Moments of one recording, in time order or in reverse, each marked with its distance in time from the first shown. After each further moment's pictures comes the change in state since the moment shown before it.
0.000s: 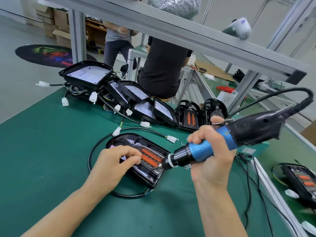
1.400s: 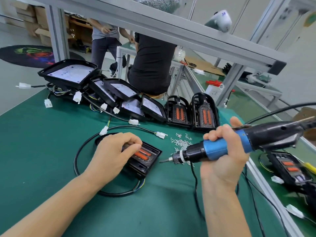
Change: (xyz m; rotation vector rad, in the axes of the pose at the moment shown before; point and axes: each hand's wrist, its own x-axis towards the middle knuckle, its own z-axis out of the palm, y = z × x) left_hand 0.023 0.029 0.015 0.116 -0.067 0.148; right_hand 0.008 -0.022 -0.035 0.029 0.256 -0.093
